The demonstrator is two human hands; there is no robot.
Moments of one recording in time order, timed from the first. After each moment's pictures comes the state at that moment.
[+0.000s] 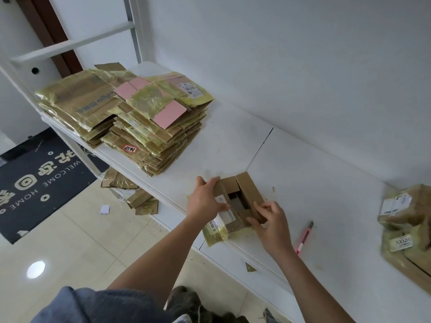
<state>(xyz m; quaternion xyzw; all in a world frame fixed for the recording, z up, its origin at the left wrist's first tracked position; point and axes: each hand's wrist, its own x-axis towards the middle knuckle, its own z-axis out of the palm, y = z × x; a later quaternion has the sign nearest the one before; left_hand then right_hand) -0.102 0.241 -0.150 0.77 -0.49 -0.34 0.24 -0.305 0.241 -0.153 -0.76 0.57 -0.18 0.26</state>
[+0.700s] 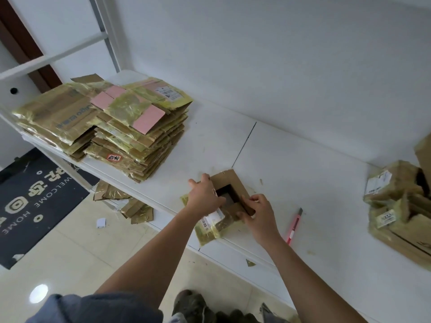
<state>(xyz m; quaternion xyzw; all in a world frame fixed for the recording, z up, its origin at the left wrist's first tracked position) -0.124 0.229 -0.125 0.76 -0.46 -0.42 0.19 -0.304 0.239 -0.159 -0.73 0.59 -0.19 0.30</state>
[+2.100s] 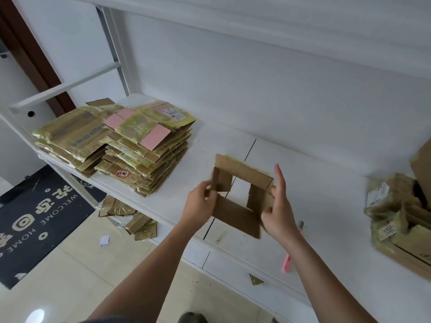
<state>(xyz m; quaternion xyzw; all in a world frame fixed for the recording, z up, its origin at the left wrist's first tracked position) -0.114 0.241 -0.107 0.72 -0.47 -0.36 0.36 -0.317 0.231 -0.087 -0.66 0.56 -0.34 0.37</state>
